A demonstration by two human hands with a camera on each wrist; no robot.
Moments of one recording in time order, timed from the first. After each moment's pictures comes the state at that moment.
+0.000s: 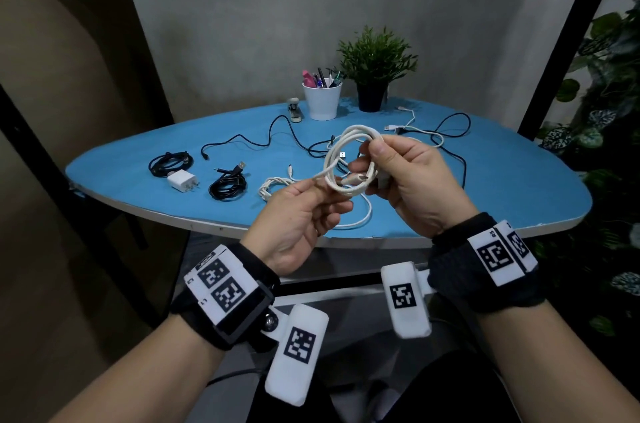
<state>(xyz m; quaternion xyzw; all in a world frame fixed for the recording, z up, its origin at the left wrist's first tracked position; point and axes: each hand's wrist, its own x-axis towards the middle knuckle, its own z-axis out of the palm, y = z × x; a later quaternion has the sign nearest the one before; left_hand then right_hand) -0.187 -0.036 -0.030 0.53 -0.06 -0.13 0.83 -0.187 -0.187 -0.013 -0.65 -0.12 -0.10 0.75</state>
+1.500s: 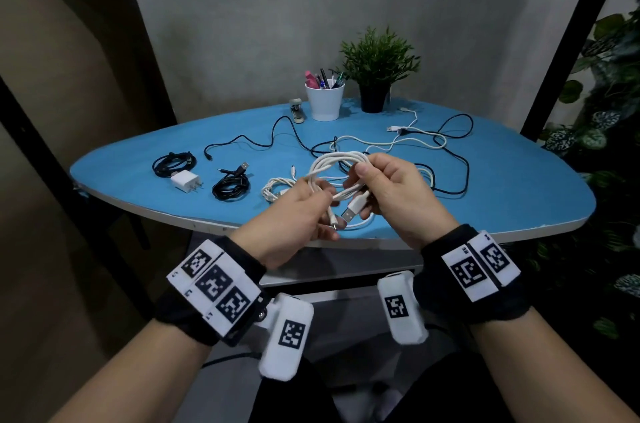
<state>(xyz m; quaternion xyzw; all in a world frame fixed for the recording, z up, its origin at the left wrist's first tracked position) -0.183 -0.025 -0.029 0.68 -0.13 -0.15 0.71 -0.182 -0.172 -0.030 -0.74 -0.08 -0.10 0.66</state>
